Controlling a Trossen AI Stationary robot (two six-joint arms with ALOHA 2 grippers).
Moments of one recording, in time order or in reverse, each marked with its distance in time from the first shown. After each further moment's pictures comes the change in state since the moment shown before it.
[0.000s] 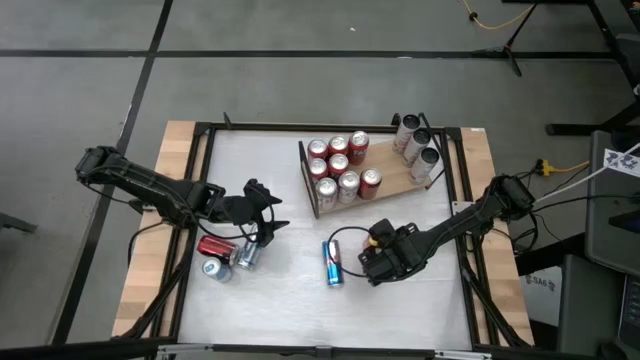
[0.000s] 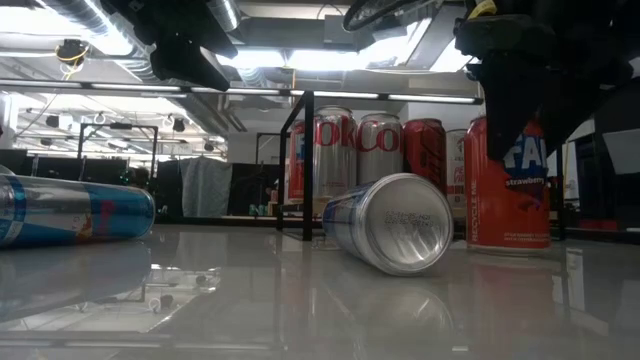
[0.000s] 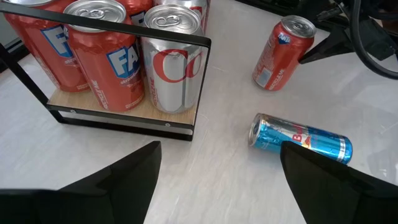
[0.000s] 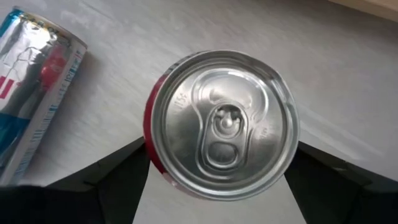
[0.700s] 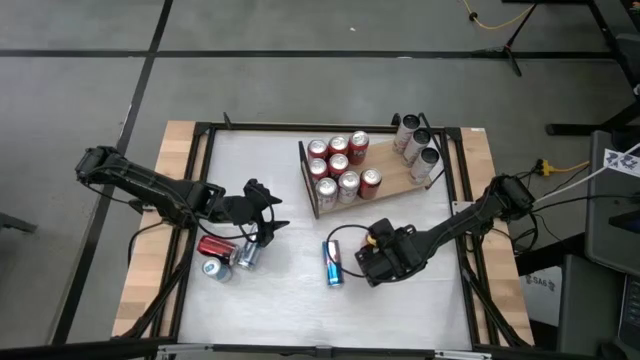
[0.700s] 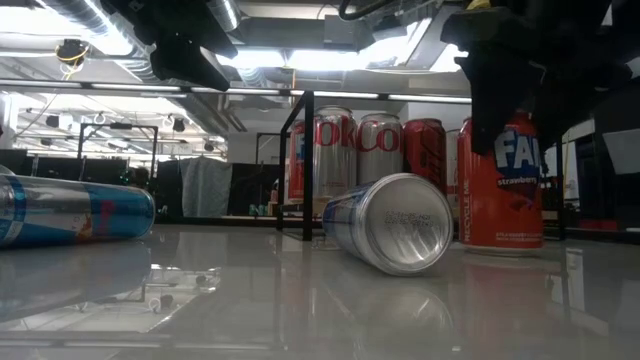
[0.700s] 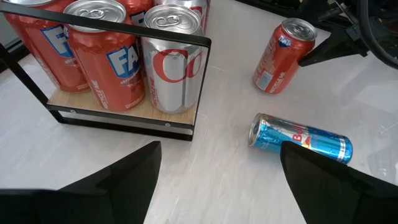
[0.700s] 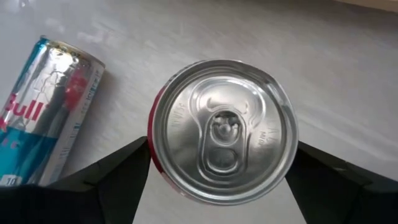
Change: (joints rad) left arm 0.000 0.000 0.000 0.000 0.000 0.000; right arm -0.003 0.000 0.000 0.045 0.033 0.063
